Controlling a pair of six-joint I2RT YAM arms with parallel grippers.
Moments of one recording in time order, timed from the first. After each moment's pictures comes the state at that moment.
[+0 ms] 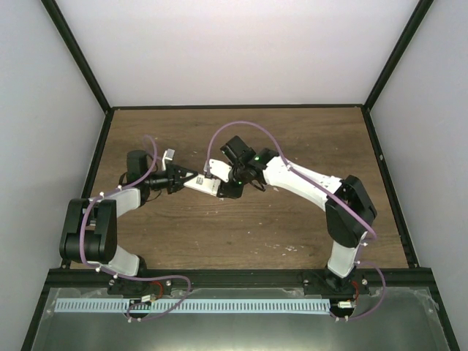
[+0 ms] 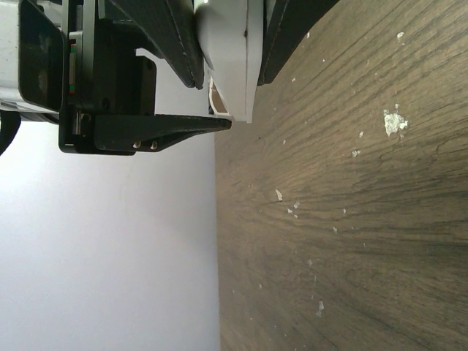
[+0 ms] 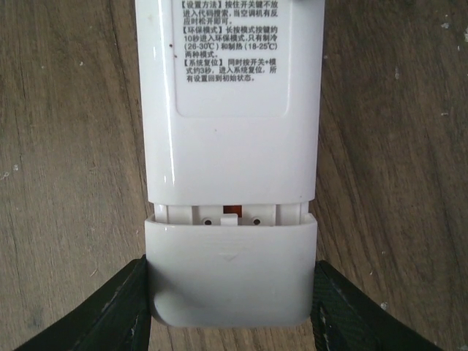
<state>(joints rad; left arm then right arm) -0.04 1.51 0.61 0.34 1.17 -0.94 0.82 1.78 1.43 -0.68 -0.23 -0.50</state>
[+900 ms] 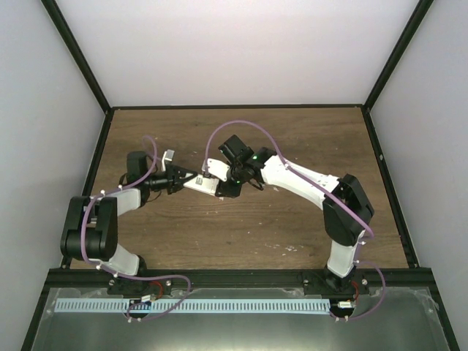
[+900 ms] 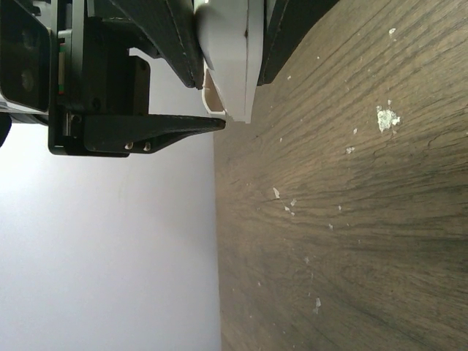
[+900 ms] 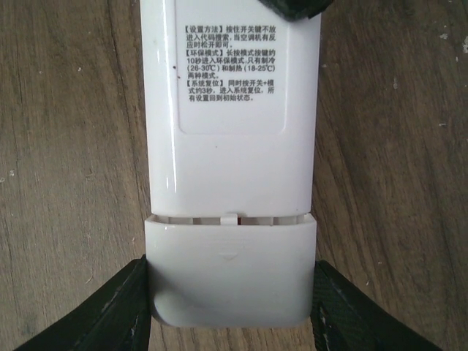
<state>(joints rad) -0.03 1.53 0.60 0.38 1.18 -0.93 0.83 1.81 1.46 -0.69 -0.23 -0.51</state>
